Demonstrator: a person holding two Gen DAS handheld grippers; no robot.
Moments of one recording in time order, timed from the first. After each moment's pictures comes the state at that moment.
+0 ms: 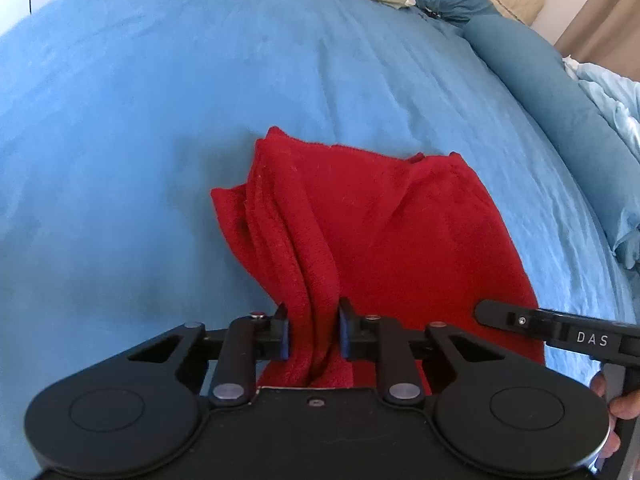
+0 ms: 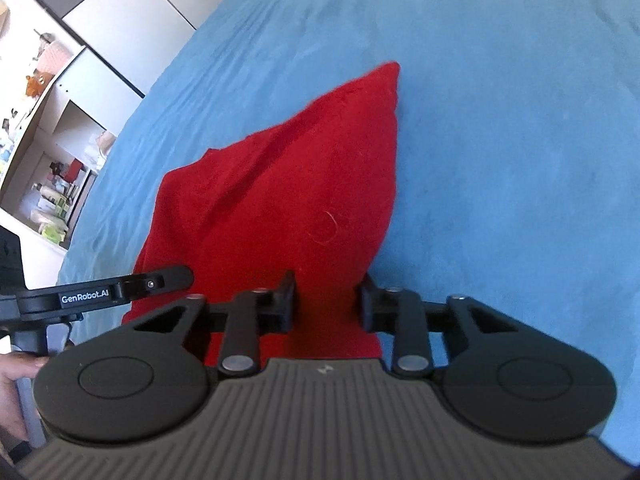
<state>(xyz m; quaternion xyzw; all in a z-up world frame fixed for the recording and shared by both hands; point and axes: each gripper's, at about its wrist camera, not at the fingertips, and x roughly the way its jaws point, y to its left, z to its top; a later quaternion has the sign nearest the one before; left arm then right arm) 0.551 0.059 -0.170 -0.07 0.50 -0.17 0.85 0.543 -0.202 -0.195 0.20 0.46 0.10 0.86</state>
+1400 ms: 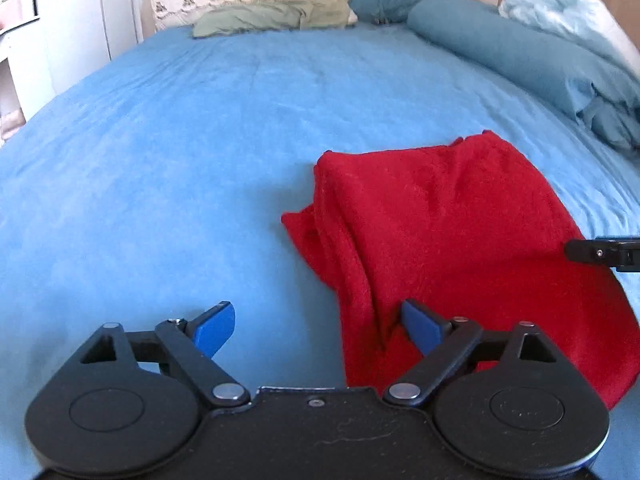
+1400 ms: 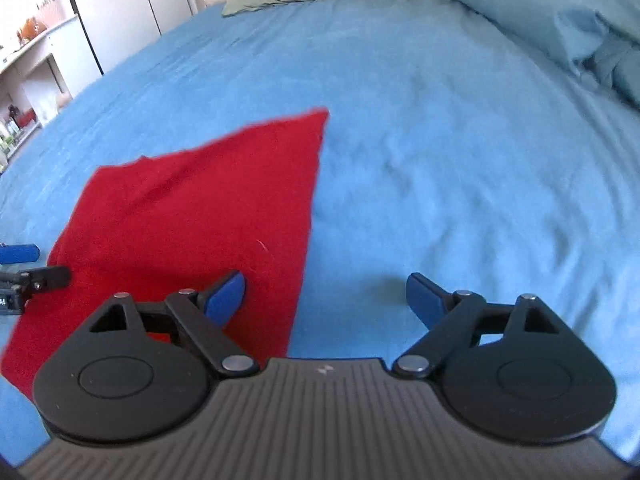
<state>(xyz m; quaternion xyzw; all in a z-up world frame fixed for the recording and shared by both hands) 0.307 -0.024 -0.200 0.05 0.38 -0.14 0.91 0.301 -0.336 -0.221 0.10 0.38 0.02 0.92</state>
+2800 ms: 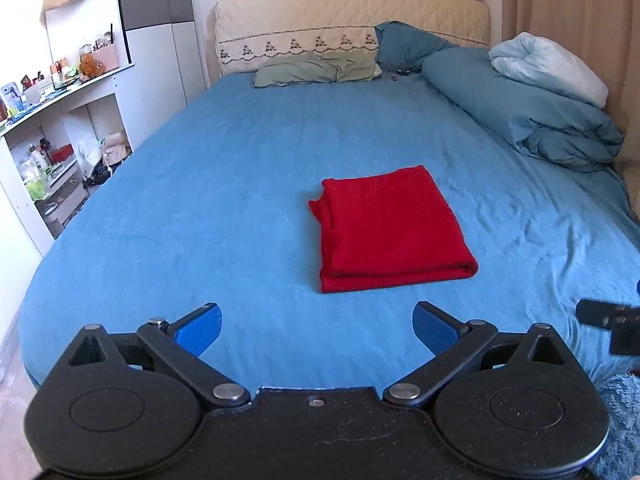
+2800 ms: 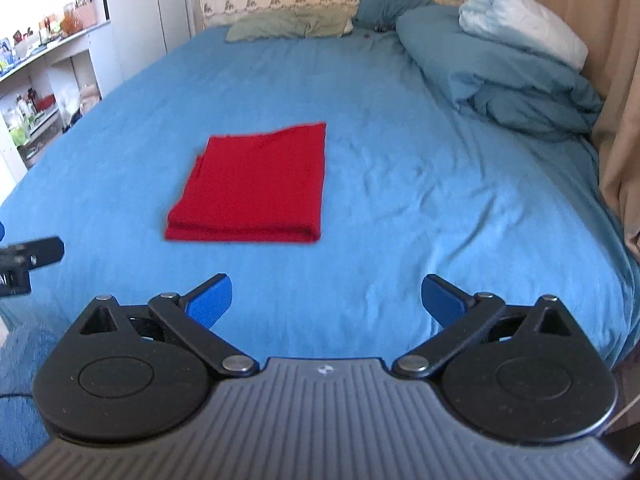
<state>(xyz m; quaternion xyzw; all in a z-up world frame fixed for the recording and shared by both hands) 0.008 -0.024 -0.026 0.06 0.35 -0.06 0.93 -0.030 -0.241 -0.035 0.03 0.38 -0.06 0.92</state>
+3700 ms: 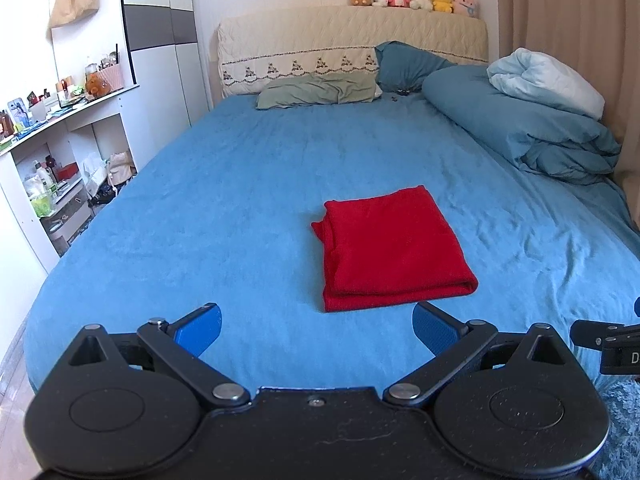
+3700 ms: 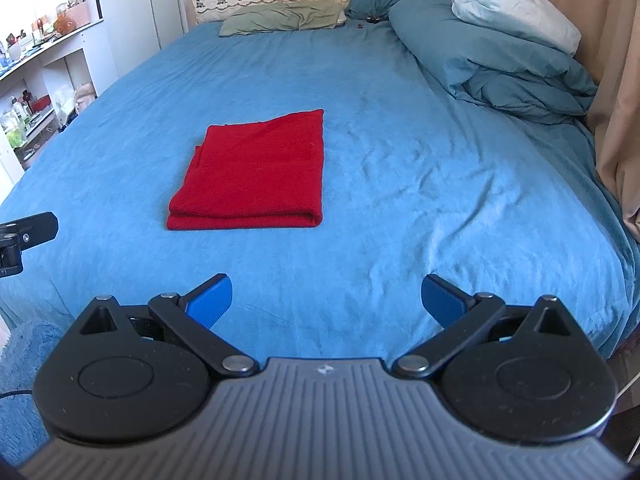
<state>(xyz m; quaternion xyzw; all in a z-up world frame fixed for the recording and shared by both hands) -0.002 -0.015 -0.020 0.06 0.31 -0.06 0.95 -0.031 -0.244 -0.036 0.04 0.39 -0.06 0.92</state>
